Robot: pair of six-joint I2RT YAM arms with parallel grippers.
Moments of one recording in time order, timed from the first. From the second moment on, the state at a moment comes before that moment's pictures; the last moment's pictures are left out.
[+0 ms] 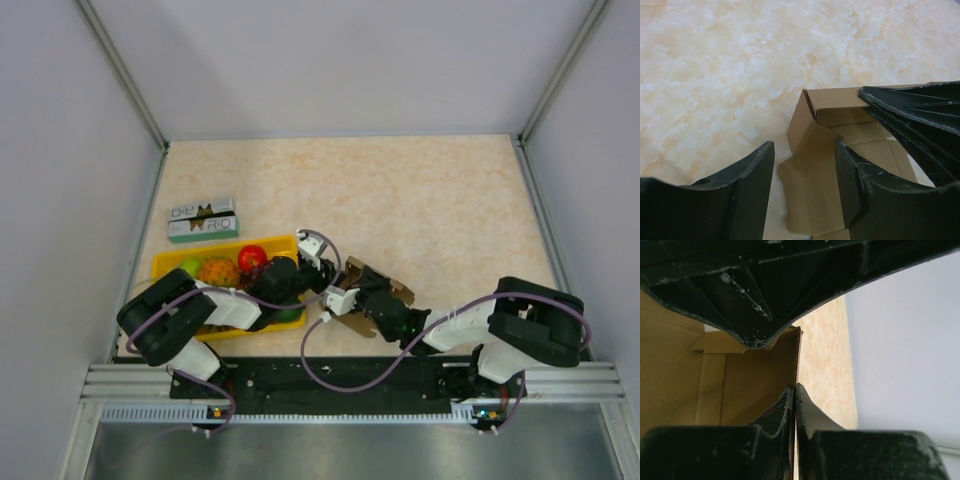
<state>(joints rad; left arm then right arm) -0.80 1.54 0.38 0.94 0.08 -0.26 1.19 1.49 0.38 0.76 0.67 -0.97</state>
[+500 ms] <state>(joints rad) -0.80 1.59 0.43 0.88 0.09 -0.26 1.19 1.47 0.37 0.76 0.65 -0.93</state>
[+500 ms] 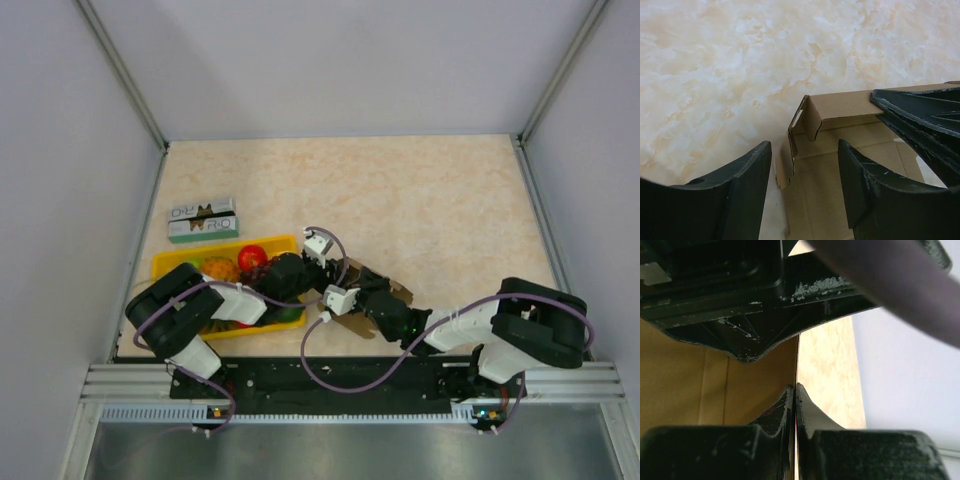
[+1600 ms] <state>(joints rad) -0.53 1.58 0.91 0.12 0.42 -0.48 1.15 1.49 0.35 0.84 0.60 -1.02</state>
